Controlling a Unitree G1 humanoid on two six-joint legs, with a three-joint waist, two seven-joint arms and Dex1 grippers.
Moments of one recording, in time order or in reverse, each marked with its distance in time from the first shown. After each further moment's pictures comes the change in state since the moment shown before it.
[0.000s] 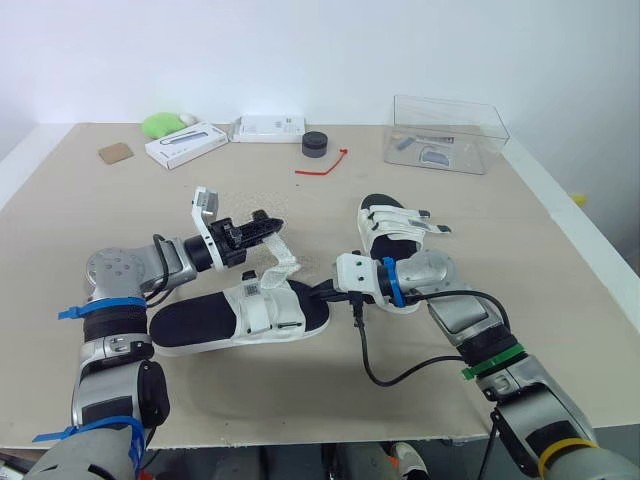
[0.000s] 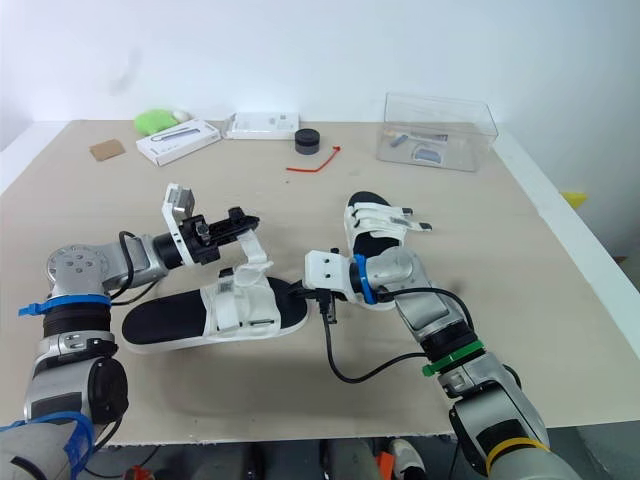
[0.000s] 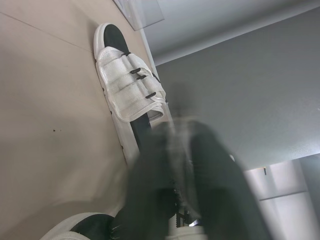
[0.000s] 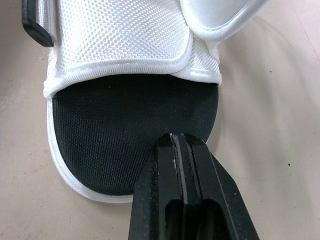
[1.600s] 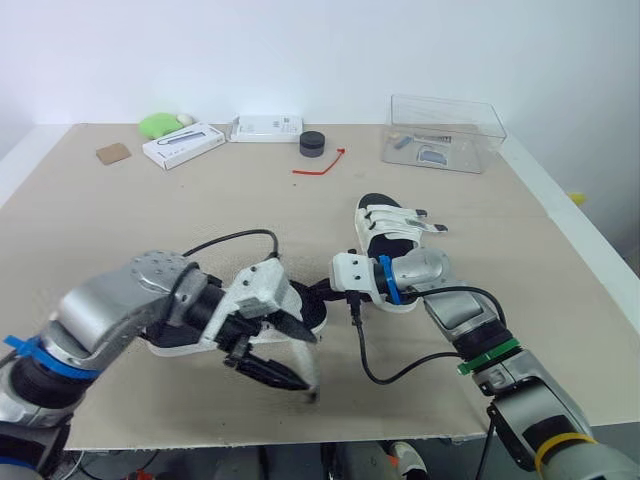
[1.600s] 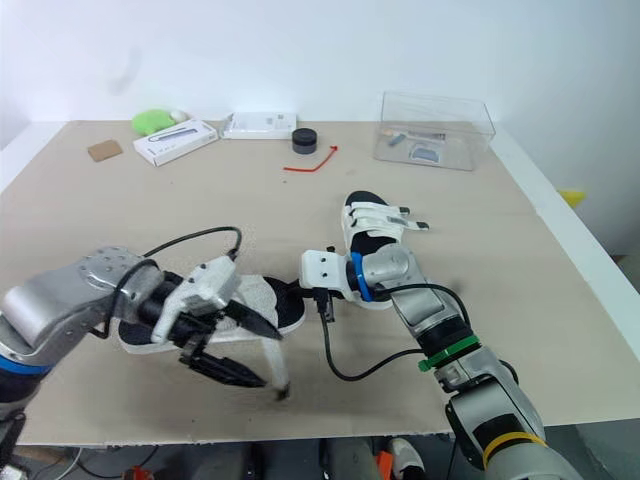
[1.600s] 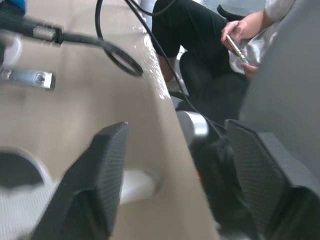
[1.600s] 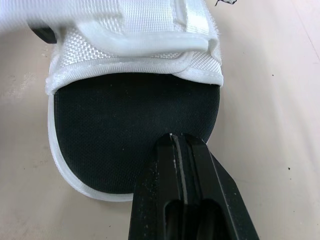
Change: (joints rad) left arm 0.182 0.552 -0.606 -0.922 0.308 -0.381 -0.854; right arm -0.032 0.011 0.018 0.050 0.000 -0.042 0.011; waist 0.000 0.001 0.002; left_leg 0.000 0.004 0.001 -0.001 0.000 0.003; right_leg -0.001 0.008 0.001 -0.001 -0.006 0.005
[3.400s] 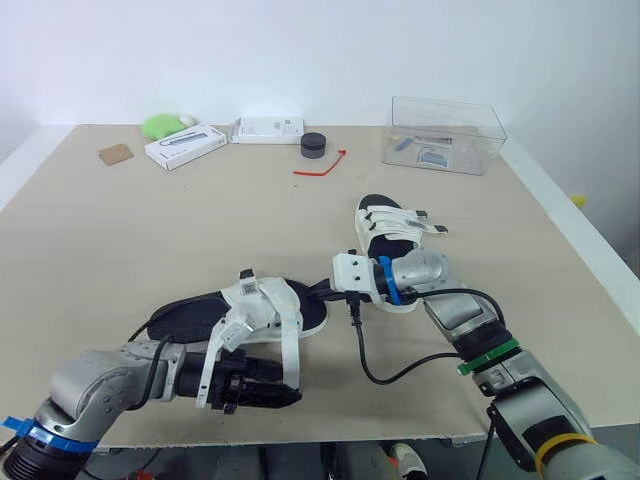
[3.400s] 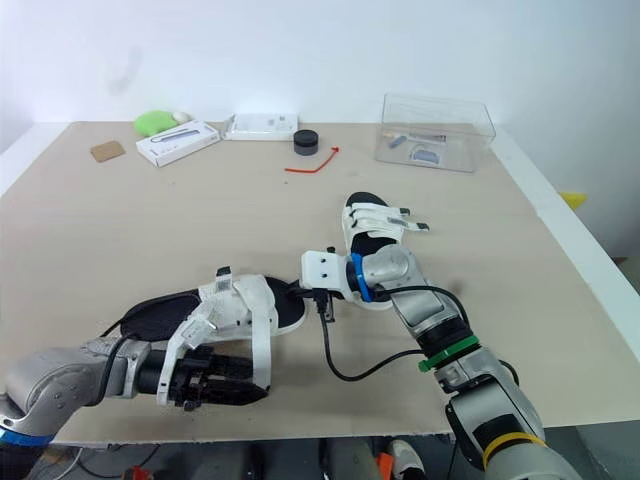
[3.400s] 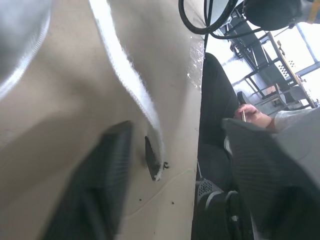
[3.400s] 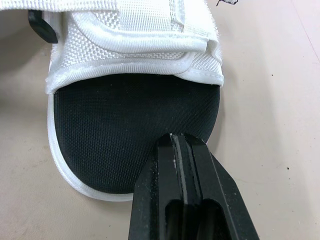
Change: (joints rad) left arm 0.482 -0.209 0.080 0.058 -0.100 0.093 0.406; right arm 0.005 0.000 0.001 -0.004 -0.008 0.009 -0.012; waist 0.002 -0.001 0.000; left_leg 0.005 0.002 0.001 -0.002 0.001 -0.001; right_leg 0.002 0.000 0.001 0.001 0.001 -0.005
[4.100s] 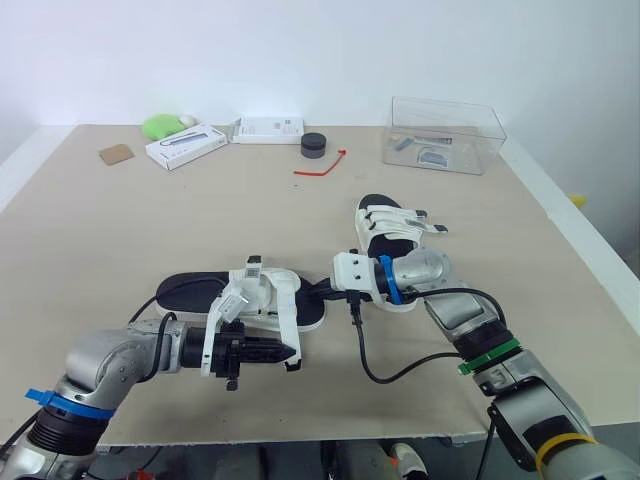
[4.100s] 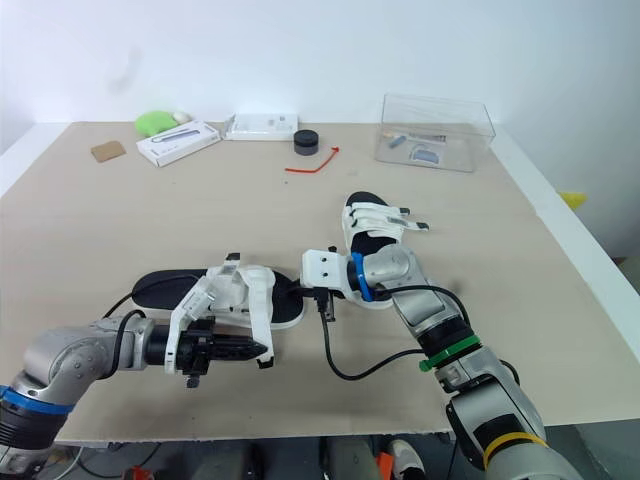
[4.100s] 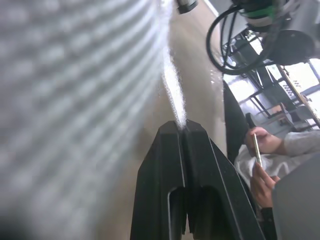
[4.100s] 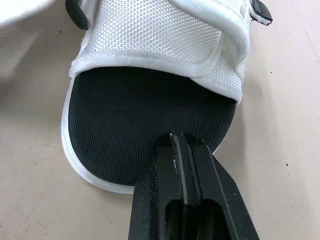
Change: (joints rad) left arm -0.126 0.001 0.027 0.153 0.010 -0.008 -0.123; right arm -0.002 -0.002 0.001 -0.002 0.000 0.003 -0.003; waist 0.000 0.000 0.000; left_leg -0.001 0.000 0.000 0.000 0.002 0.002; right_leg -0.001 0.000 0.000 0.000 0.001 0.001
